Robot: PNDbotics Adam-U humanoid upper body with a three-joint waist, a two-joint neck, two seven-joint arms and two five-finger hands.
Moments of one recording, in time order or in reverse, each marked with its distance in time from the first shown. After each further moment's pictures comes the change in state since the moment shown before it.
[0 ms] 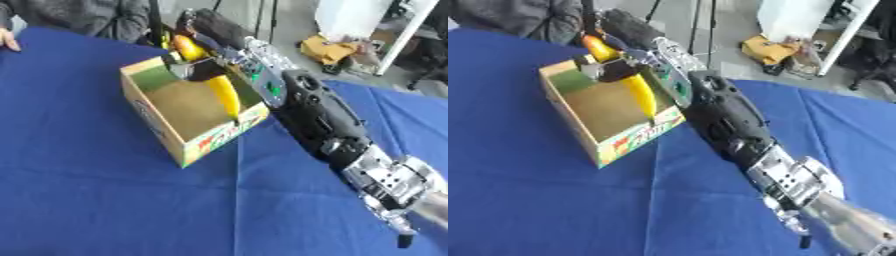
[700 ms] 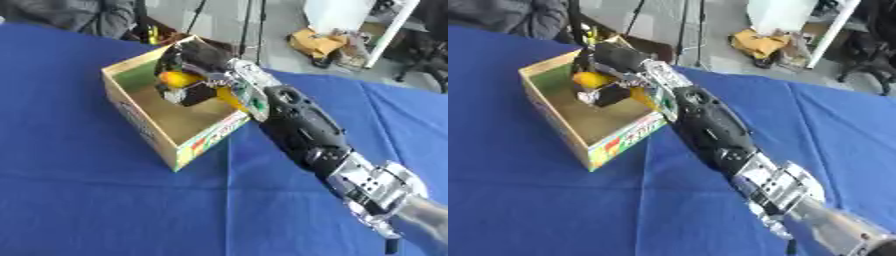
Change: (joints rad) left arm -0.008 -0.007 -0.005 -0.003 -0.009 0.001 -0.005; right arm 0.000 0.034 0.005 0.131 0.030 -0.061 0.211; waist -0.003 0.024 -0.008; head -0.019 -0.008
